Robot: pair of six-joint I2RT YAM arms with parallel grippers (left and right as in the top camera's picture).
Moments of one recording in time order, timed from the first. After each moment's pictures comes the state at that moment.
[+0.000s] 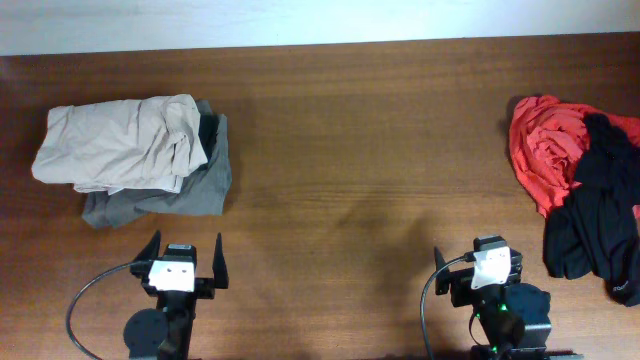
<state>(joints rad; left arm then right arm) 0.02 0.01 0.11 -0.23 0.07 0.12 0.00 0.01 0.16 -0.54 -0.13 -0.13</state>
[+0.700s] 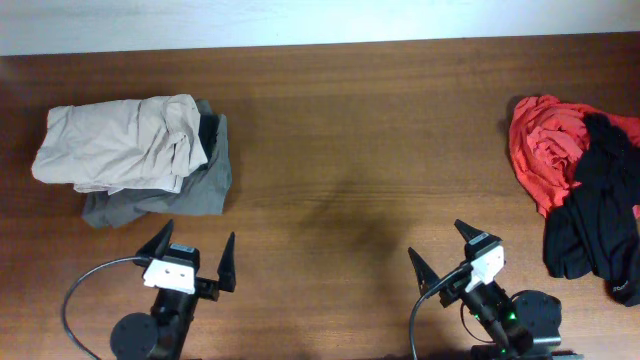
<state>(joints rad) 0.02 0.09 0.23 -0.22 0.25 0.07 0.00 0.01 0.16 -0.31 -0.49 -0.03</state>
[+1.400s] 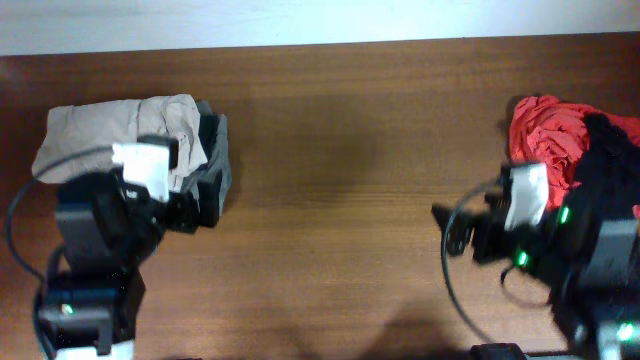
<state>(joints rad) 0.02 0.94 1.13 -0.71 0.29 0.06 0.00 0.86 1.18 -1.00 -0.40 0.06</state>
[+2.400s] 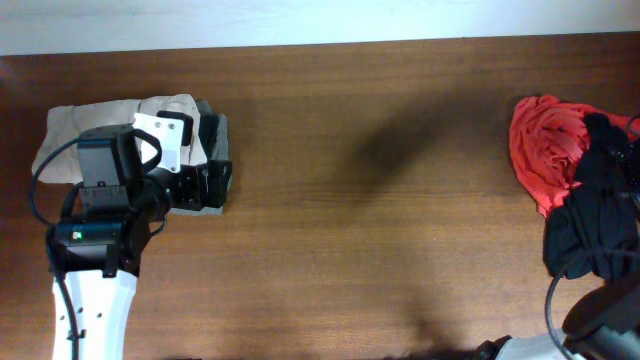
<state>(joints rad) 0.02 1.17 1.20 -0.81 0.31 0.06 -0.77 1.72 1.52 -1.01 -0.13 0.39</state>
